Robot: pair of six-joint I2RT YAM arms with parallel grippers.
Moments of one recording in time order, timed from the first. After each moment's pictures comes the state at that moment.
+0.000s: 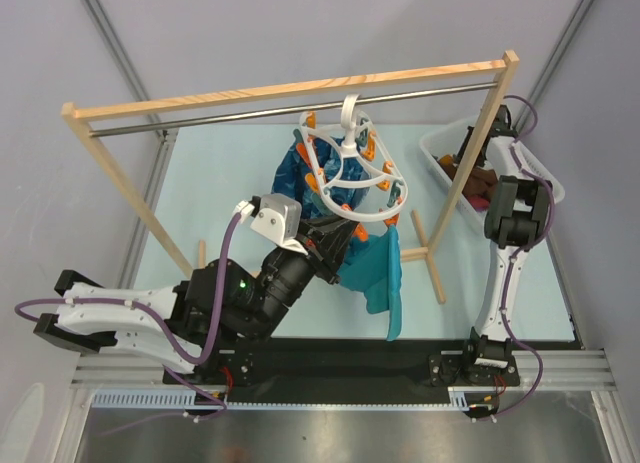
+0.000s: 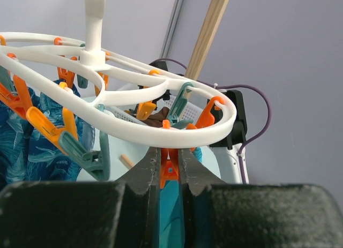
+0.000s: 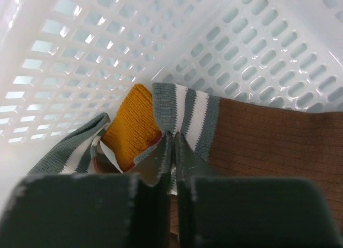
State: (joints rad) left arm -1.67 1.12 1.34 0.14 -1.02 -0.03; right arm -0.14 2.41 2.09 -0.56 -0.10 0.28
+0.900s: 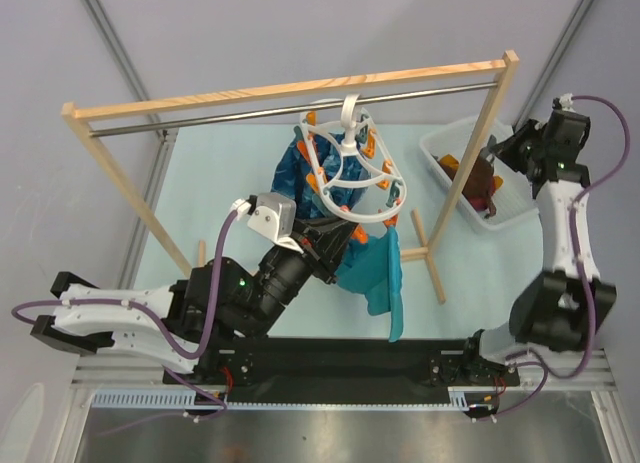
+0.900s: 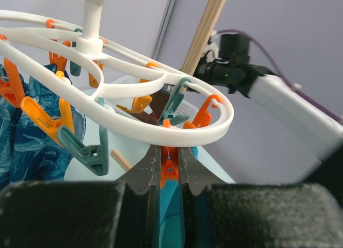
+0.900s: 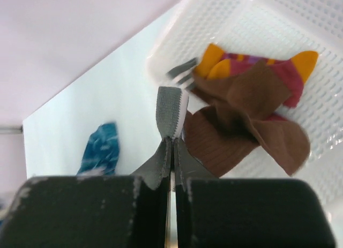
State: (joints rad) left arm -1.65 1.10 1.31 0.10 -0.98 -0.11; right arm -0.29 1.53 1.42 -0.41 -0.30 0.49
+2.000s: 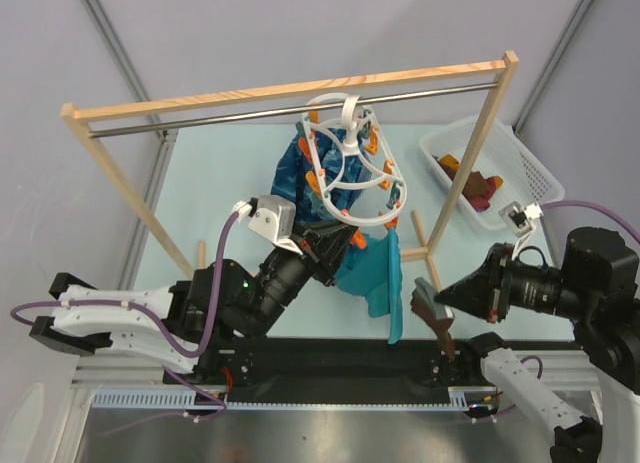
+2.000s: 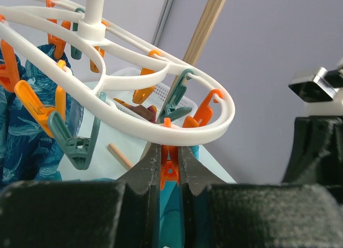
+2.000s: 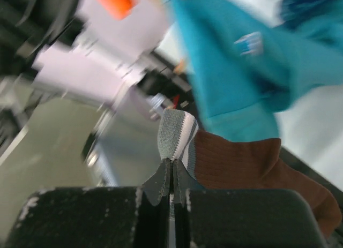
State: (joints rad) left arm -1.64 1.07 1.27 0.08 -0.96 -0.17; right arm 0.32 0.70 1.55 -1.31 -0.73 0.42
